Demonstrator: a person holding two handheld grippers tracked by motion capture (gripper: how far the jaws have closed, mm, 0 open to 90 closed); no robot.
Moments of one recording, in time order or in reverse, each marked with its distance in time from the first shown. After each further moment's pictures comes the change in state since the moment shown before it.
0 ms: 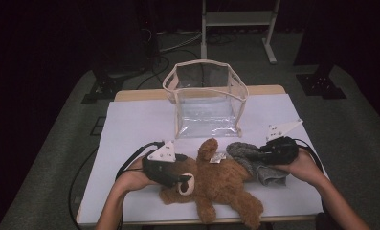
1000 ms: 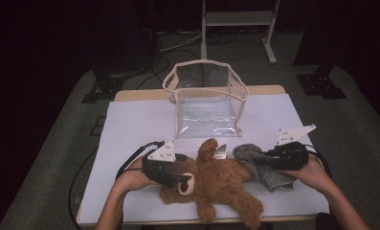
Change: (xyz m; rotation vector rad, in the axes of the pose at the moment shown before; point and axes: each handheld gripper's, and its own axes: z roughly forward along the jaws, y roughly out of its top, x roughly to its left) left arm 0.000 0.000 0.000 0.003 0.002 0.004; right arm 0.012 -0.013 -0.017 -0.047 0.000 0.002
